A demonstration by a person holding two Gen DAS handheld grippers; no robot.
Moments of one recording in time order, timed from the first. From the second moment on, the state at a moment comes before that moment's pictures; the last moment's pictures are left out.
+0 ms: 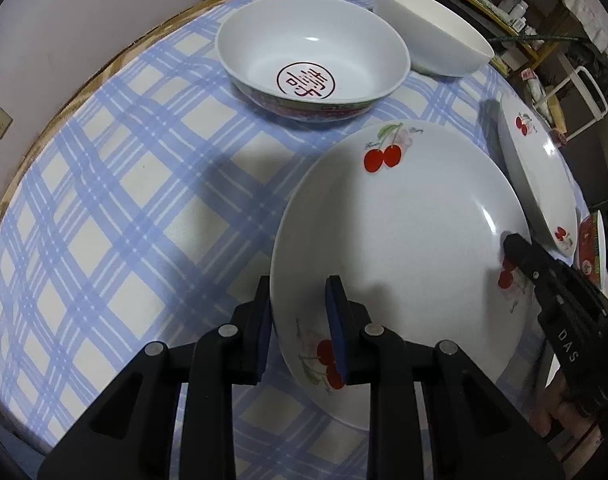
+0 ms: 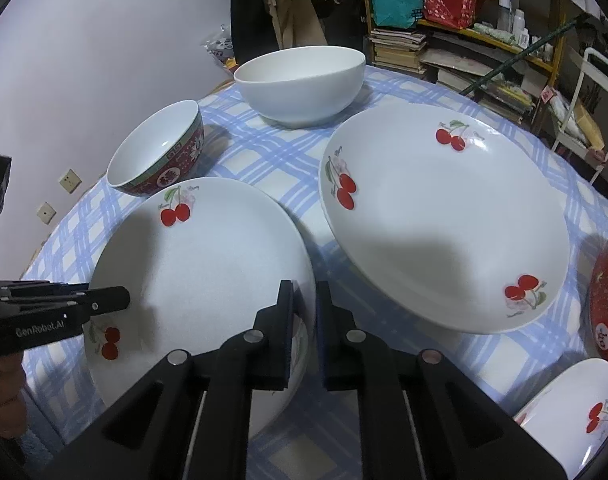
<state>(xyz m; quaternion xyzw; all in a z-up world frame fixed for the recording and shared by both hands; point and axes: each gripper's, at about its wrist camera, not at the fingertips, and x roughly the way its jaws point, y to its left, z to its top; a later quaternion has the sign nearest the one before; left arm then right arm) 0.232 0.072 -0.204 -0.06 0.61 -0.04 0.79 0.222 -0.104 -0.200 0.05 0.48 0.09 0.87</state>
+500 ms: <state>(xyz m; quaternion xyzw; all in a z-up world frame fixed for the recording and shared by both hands) 0.220 0.071 -0.202 -0.03 0.59 -0.06 0.80 0.209 -0.110 -0.196 0.08 0.51 0.10 0.85</state>
